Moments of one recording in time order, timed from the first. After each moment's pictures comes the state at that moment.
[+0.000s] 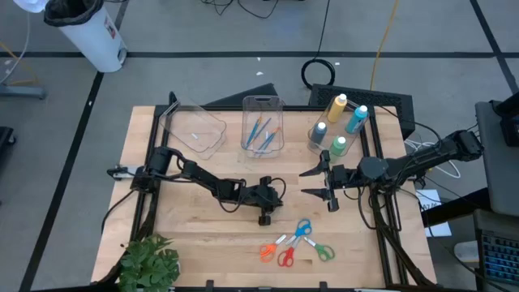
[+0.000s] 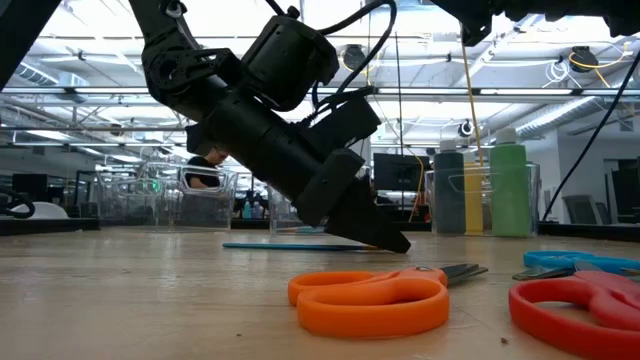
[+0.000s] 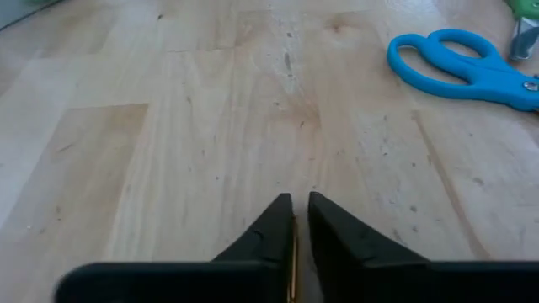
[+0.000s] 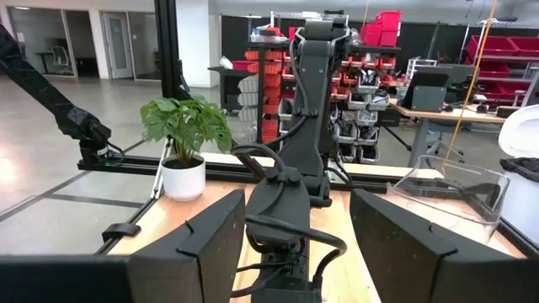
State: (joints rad) left arm -0.15 2.14 1.06 0.40 -0.09 -0.04; right arm 0.26 0.93 0.46 0.52 0.16 -0.03
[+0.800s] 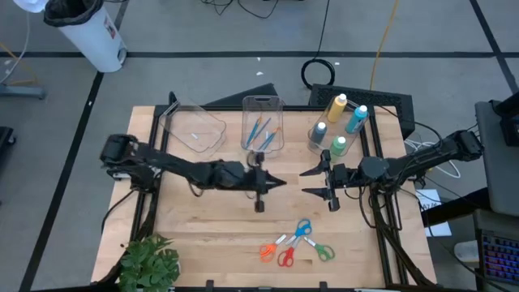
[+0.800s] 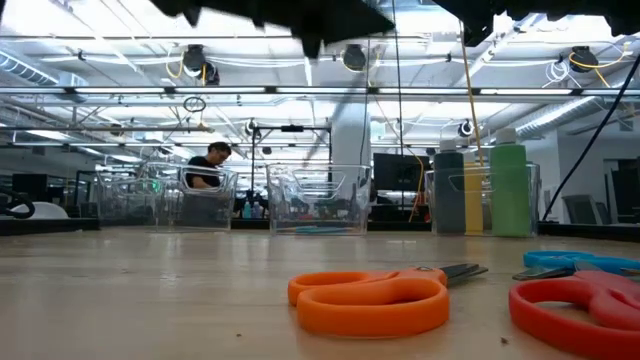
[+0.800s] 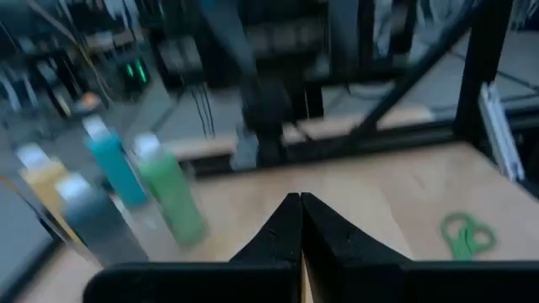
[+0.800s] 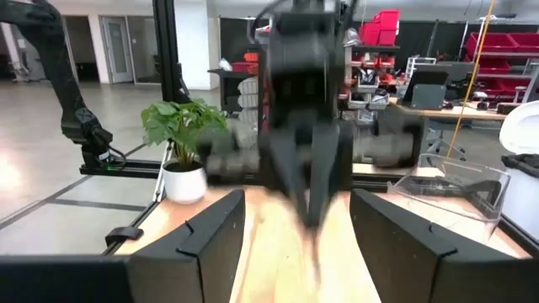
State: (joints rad) left arm -0.15 1.69 1.06 0.47 -0.16 0.15; right arm 0.26 0.91 0.46 0.51 0.16 -0.01
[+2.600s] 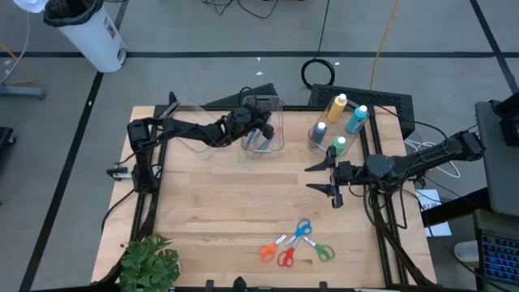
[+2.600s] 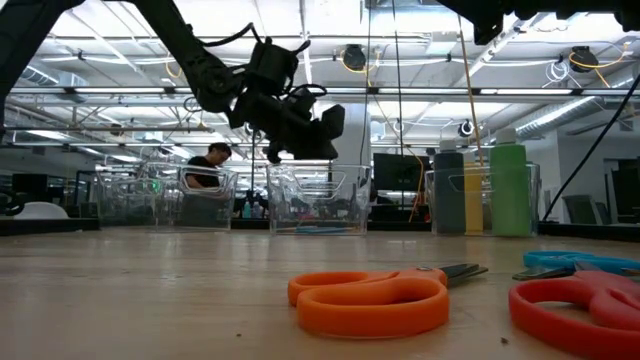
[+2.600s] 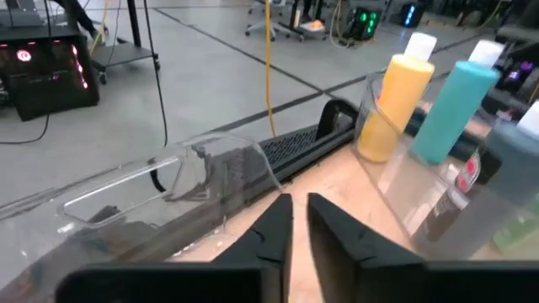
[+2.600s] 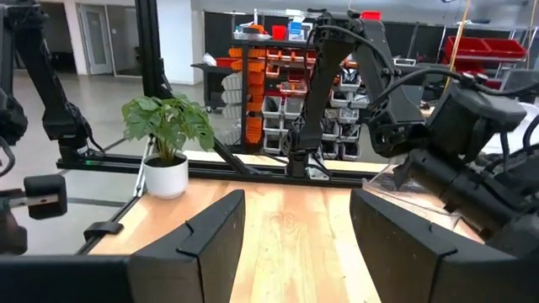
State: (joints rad) left arm 0.40 1.90 1.06 0.60 -0.29 -0.23; right arm 0.26 0.82 0.46 0.41 0.21 -0.04
